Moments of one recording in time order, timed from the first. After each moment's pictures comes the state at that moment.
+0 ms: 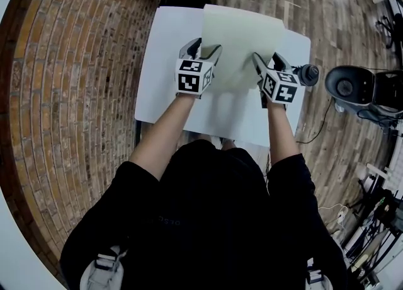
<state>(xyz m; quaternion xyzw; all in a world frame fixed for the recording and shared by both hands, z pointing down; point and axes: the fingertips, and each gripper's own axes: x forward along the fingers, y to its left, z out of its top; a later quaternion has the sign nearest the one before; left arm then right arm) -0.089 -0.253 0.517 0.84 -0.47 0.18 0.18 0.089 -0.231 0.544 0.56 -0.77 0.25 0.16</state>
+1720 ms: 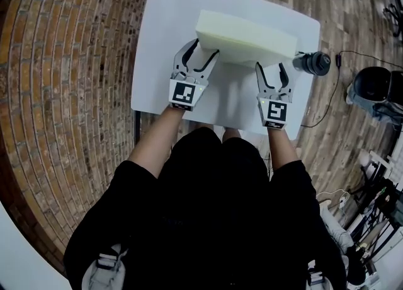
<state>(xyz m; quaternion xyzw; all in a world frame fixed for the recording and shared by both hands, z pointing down) -0.096 -0.196 0.537 0.89 -0.44 0.08 0.01 0.077 -0.158 0.551 0.59 -0.79 0.03 0.14</state>
